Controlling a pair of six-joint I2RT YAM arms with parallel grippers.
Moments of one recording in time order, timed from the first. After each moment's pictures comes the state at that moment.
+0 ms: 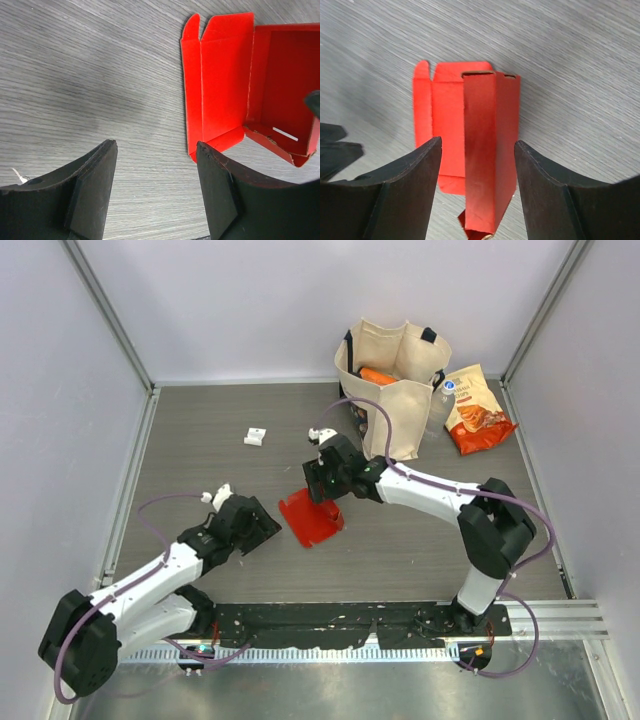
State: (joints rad) left arm -0.60 0.97 0.44 -0.33 -0.17 -1.10; right arm 0.79 1.71 1.20 -0.27 0.00 0.34
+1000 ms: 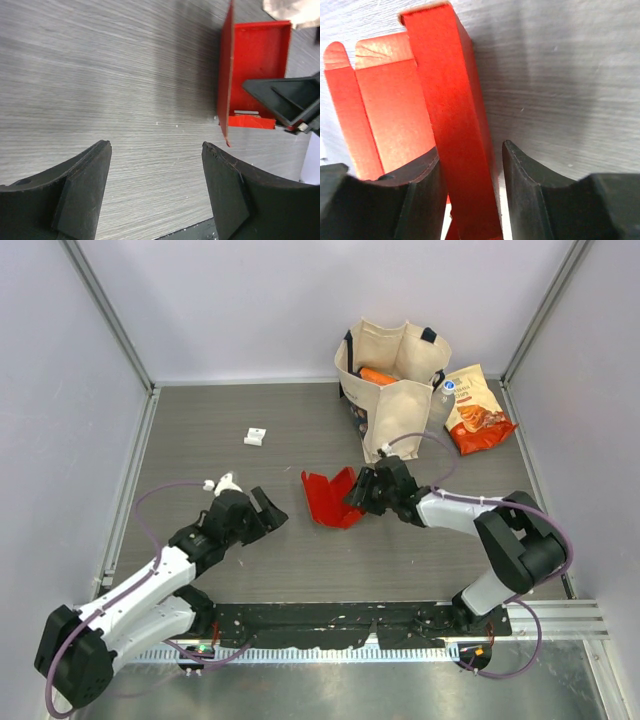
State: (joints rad) left arm -0.59 0.87 0.48 -0.32 -0.12 -0.99; right arm 0.56 1.56 0.74 0.07 -0.11 0.76
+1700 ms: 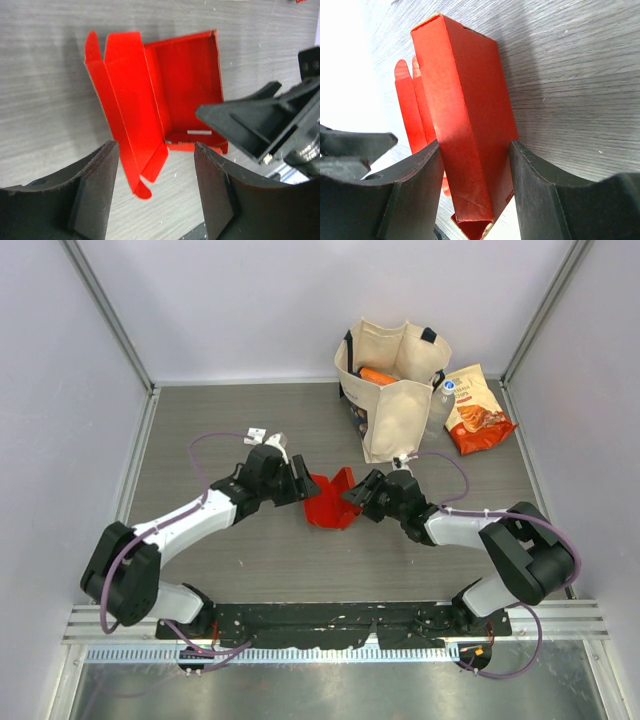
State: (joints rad) left arm -0.59 1.35 0.79 -0.11 0.12 -0.79; right arm 0.58 1.49 0.51 0.44 -0.10 1.10
